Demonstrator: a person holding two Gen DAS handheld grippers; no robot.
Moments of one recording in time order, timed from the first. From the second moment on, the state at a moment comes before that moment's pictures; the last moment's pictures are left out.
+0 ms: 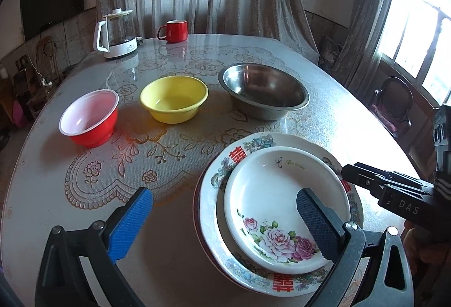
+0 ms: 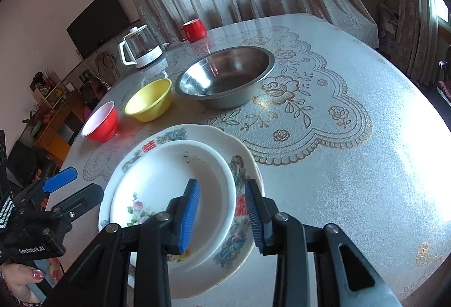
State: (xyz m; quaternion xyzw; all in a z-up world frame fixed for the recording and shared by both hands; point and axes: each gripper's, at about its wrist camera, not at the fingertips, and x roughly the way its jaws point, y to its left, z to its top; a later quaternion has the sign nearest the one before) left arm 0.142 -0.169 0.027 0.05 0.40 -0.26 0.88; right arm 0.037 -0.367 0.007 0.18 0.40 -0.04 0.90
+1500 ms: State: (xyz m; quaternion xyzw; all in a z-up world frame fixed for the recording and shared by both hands) left arm 0.291 -0.264 0.032 0.00 0.44 -0.28 0.86; right arm 0.223 -0.501 -0.036 0.26 0.42 -0.05 0.87
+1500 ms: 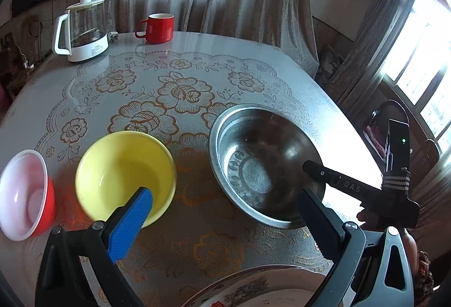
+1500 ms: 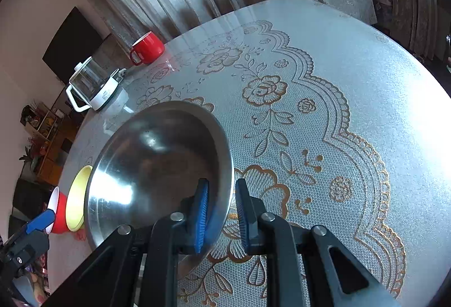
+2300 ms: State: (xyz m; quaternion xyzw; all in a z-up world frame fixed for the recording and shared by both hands) left arm 0.346 -0.326 0.006 0.05 0.46 -0.30 0.84; right arm 0.215 -0.508 -0.042 0.24 0.42 -0.04 0.87
